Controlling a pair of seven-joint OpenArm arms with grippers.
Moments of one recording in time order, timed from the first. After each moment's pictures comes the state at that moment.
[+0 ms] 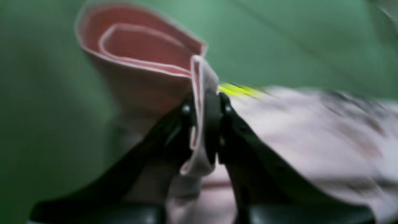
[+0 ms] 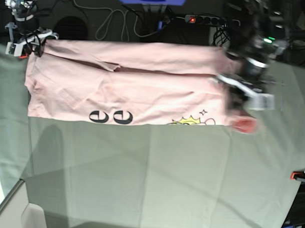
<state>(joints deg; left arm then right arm) 24.4 -6.3 -5.0 102.7 -21.3 -11.9 19.7 -21.2 -7.1 55.3 85.2 -5.6 39.9 -13.8</state>
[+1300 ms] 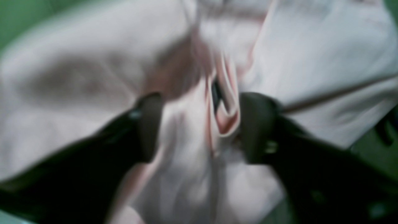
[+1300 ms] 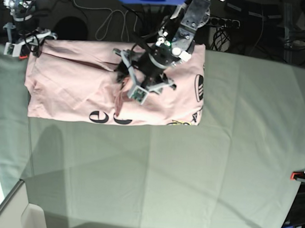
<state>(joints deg) 13.4 6.1 22.2 87.8 2.0 -12.8 27.0 -21.3 -7.5 56.8 88.6 -5.6 39.9 -14.1</state>
